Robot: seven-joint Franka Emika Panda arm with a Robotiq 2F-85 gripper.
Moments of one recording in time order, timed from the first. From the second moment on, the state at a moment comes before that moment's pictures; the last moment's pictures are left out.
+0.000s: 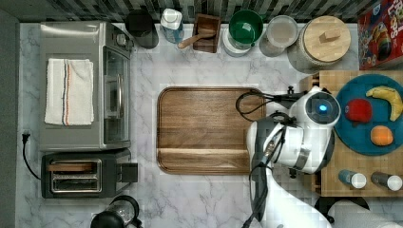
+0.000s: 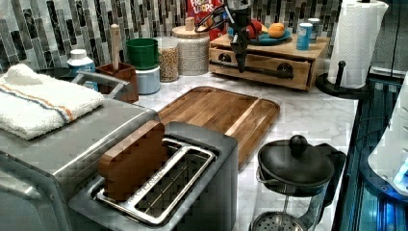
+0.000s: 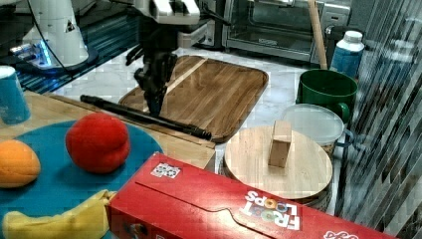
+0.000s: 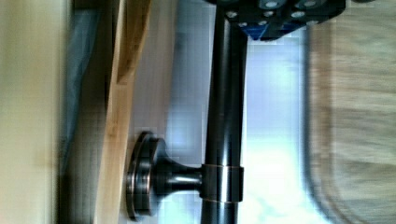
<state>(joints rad) -0.33 0.26 -0.09 -2.16 -0.16 0.81 -1.15</state>
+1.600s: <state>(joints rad) -0.35 0.31 -0.10 -2.10 -0.15 0.83 -1.25</state>
